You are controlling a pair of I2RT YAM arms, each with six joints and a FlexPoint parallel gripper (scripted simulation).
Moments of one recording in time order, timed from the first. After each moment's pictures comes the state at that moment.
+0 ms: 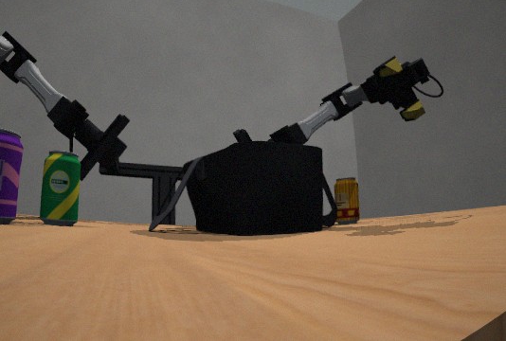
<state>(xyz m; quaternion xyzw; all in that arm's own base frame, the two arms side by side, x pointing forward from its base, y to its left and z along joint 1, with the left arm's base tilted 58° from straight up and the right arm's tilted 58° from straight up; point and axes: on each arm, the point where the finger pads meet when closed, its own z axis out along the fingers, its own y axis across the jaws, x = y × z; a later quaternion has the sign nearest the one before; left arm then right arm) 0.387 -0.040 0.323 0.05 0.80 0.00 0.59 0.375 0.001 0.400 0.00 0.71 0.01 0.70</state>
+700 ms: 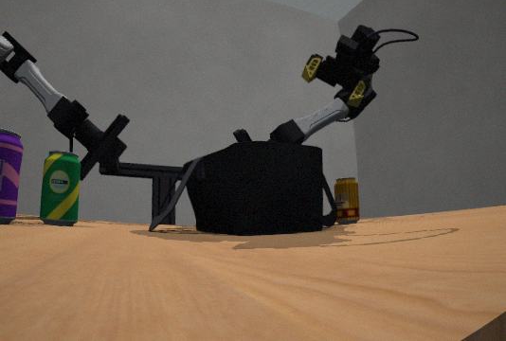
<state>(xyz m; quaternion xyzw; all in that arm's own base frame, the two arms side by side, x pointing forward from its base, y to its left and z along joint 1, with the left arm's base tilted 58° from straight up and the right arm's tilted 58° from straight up) 0.316 -0.122 0.174 0.29 0.91 0.15 0.27 0.375 0.001 0.400 0.00 0.71 0.01 0.70</state>
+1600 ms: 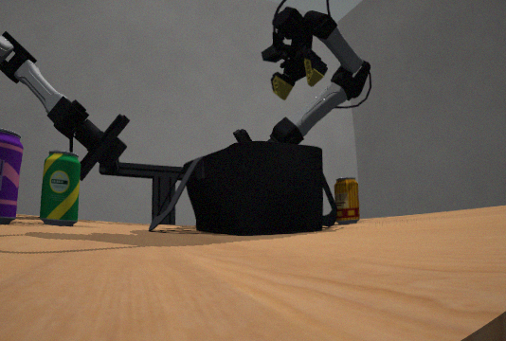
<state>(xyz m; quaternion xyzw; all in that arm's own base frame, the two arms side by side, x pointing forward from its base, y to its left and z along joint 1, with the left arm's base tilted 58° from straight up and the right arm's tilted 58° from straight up) 0.212 -0.146 0.141 0.60 0.69 0.40 -0.03 0.375 0.001 0.400 0.00 0.71 0.00 0.70</state>
